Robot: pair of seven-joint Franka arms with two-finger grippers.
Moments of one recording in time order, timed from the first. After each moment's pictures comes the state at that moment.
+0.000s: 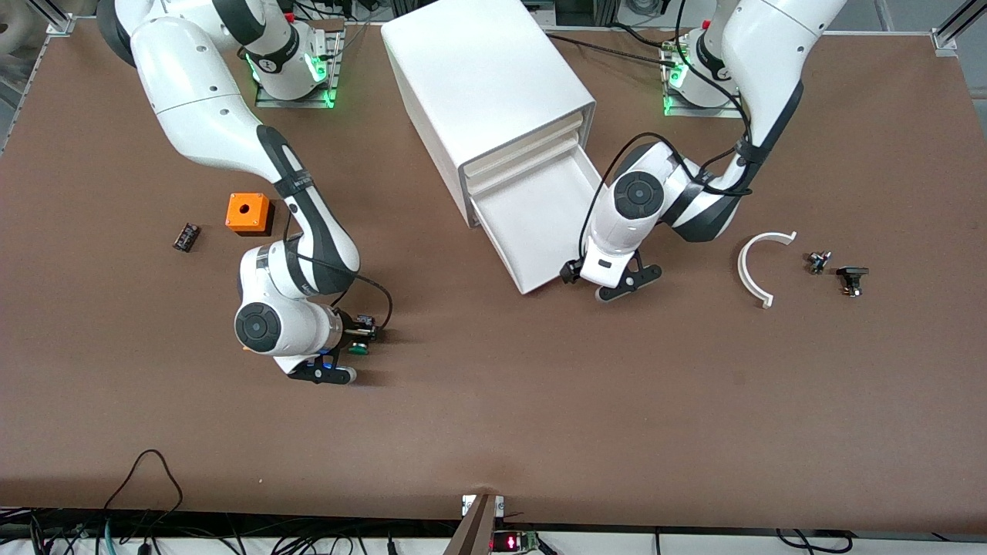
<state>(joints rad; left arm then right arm) -0.13 0.53 -0.42 -1.94 0.24 2.40 -1.13 0.25 0.90 0.08 -1.32 0.13 2.08 0.33</state>
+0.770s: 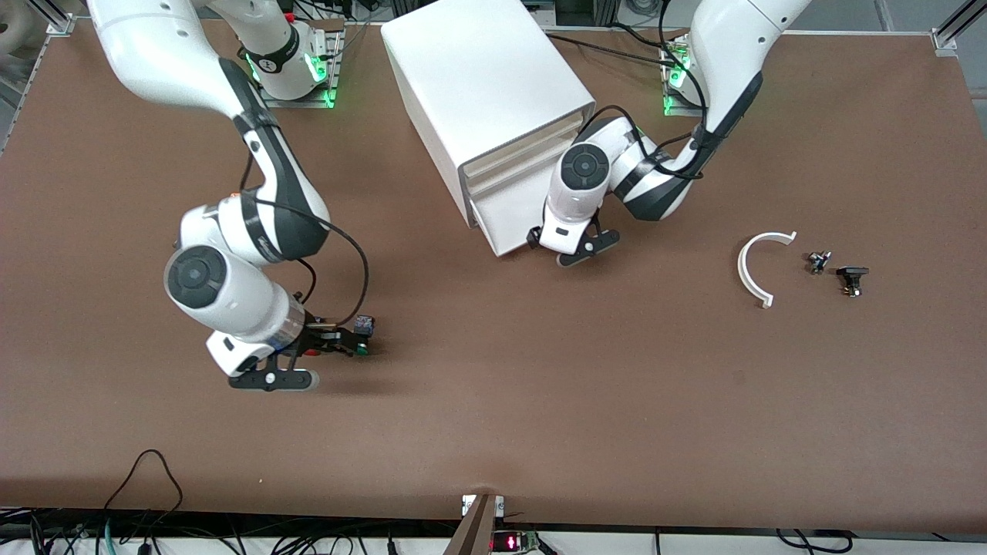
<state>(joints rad) -0.17 0.54 -0.55 -1.97 0.24 2.32 -1.32 0.23 0.66 0.09 -1.29 -0.02 2.08 0.33</state>
